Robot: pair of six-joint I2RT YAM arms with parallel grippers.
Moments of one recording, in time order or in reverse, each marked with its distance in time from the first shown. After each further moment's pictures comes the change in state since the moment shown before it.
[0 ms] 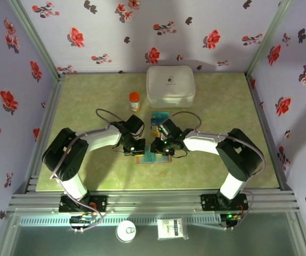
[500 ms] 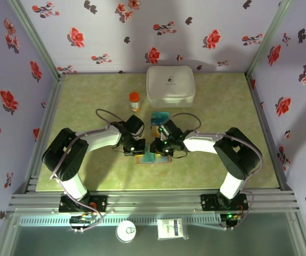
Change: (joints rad) left arm 0.000 0.000 -0.004 0.006 0.000 0.000; right arm -0.008 0.020 -0.030 0.090 -0.060 0.021
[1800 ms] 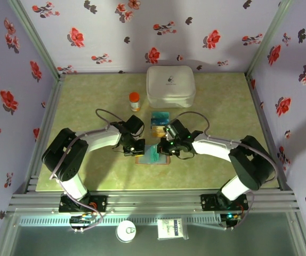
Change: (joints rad) left arm -0.002 -0.006 -0.001 -0.005 -0.015 0.000; right arm -0.030 -0.174 -0.054 -0.127 0.043 -0.078
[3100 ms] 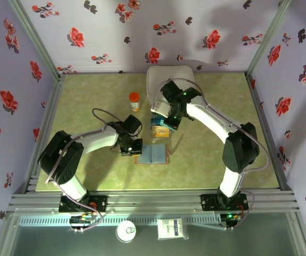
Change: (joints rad) left arm 0.012 -0.052 -0.015 -0.036 -0.031 0.000; right arm -0.129 0.264 0.834 -0.837 0.294 -1.417
